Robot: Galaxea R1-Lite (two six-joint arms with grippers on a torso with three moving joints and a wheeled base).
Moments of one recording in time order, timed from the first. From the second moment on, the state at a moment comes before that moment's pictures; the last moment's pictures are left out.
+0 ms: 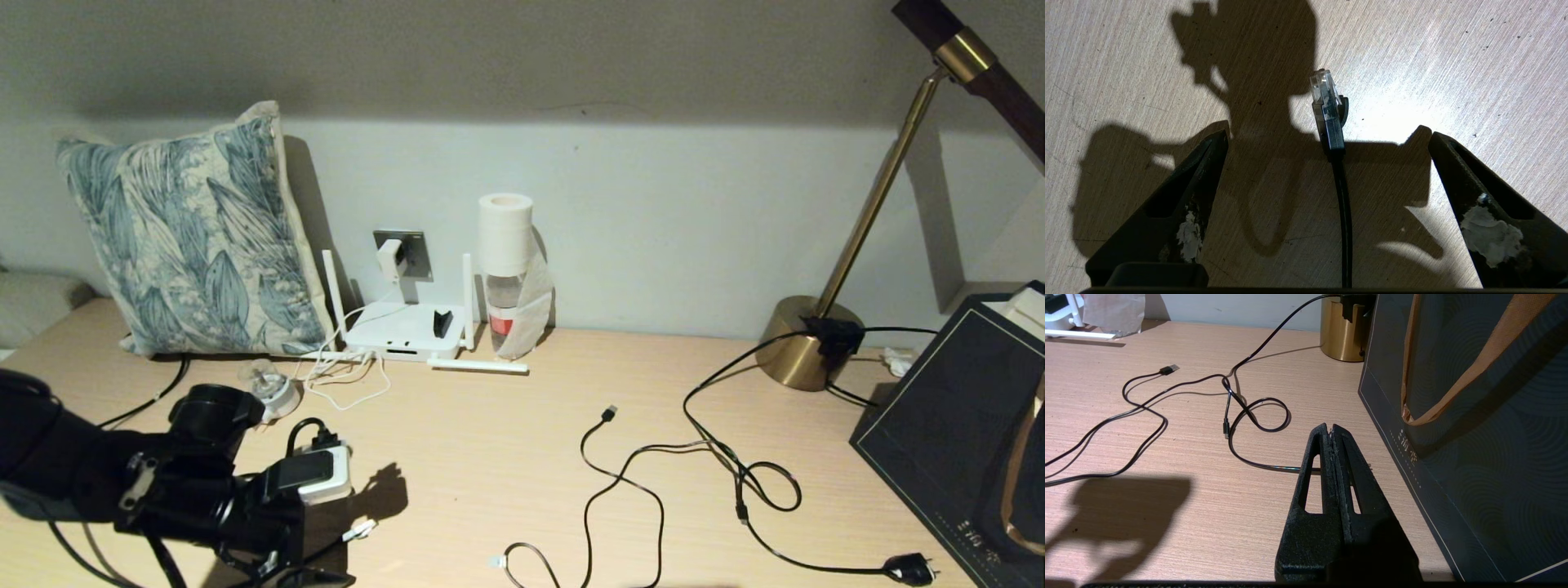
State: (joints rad) left arm -0.01 1.86 -0.65 -0.07 -0.41 1.19; right arm 0.00 0.00 -0.01 0.00 0.00 -0.01
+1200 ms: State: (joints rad) left arm 0.02 1.90 -0.65 -0.08 -0.42 1.20; right arm 0.00 0.00 -0.01 0.00 0.00 -0.01
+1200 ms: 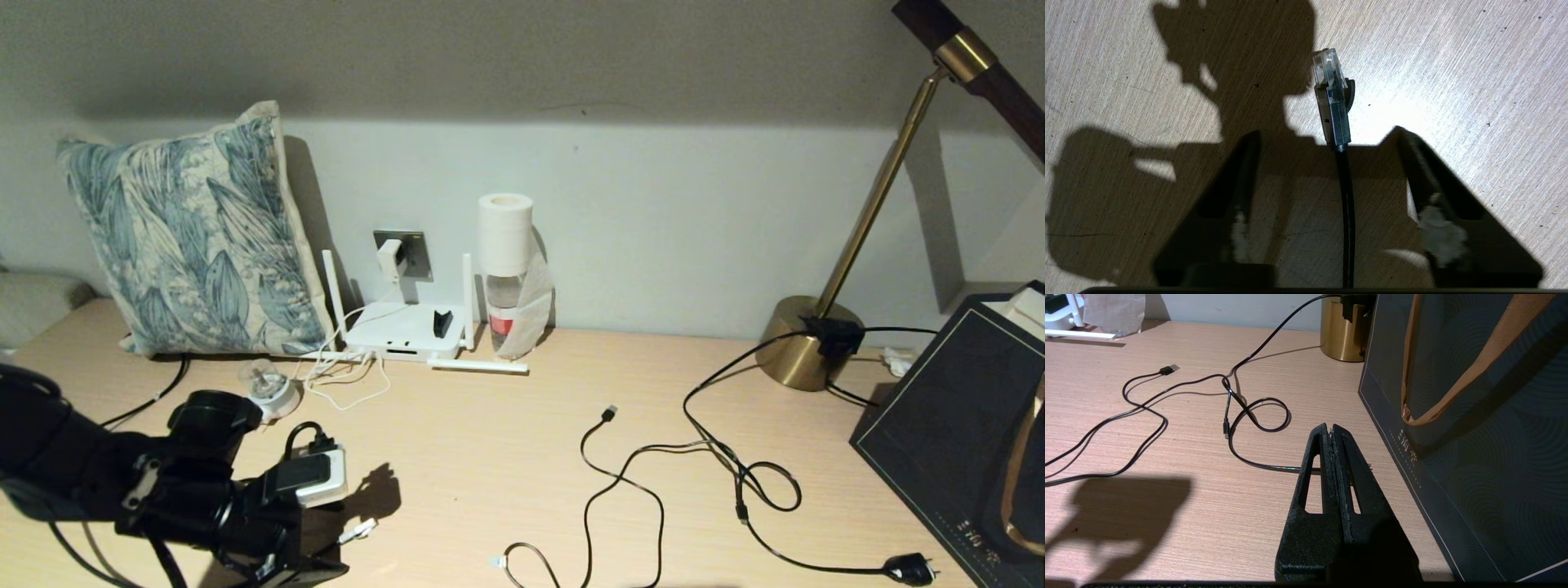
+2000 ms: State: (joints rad) left arm 0.02 1.86 -0.64 -0.09 -0.54 1.21; right arm 0.00 0.00 -0.01 0.00 0.00 -0.01
